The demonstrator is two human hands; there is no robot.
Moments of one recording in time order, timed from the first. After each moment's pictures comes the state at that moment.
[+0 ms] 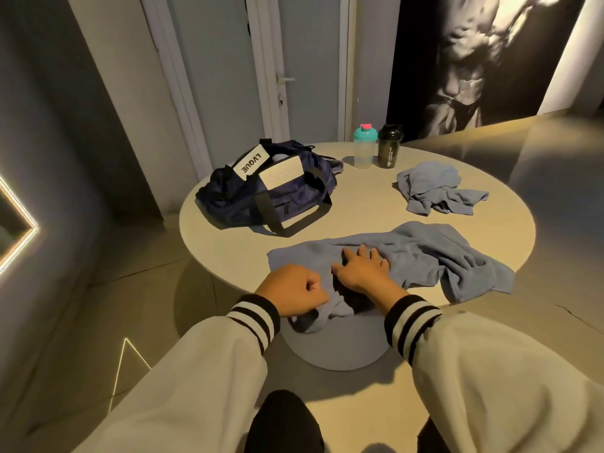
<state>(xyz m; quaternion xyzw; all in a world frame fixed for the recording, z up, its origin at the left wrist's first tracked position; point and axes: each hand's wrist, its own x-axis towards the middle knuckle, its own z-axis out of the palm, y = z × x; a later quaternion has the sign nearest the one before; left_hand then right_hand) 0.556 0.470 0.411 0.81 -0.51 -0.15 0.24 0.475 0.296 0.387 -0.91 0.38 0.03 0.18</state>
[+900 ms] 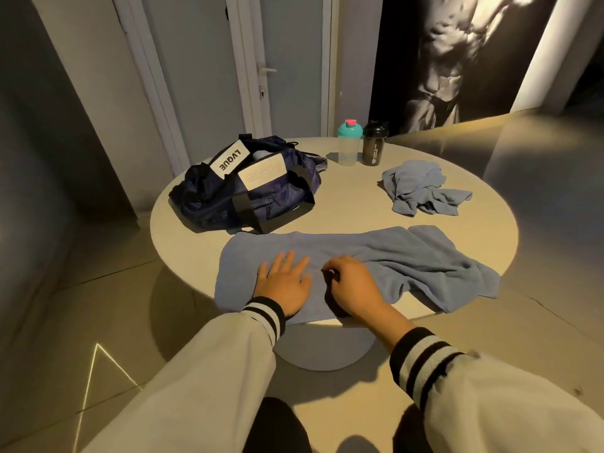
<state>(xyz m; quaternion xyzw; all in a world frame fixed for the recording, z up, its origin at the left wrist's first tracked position) 0.587 0.413 0.372 0.90 -0.43 -0.10 0.04 0.463 0.300 0.376 -0.92 0.27 -0.17 0.23</state>
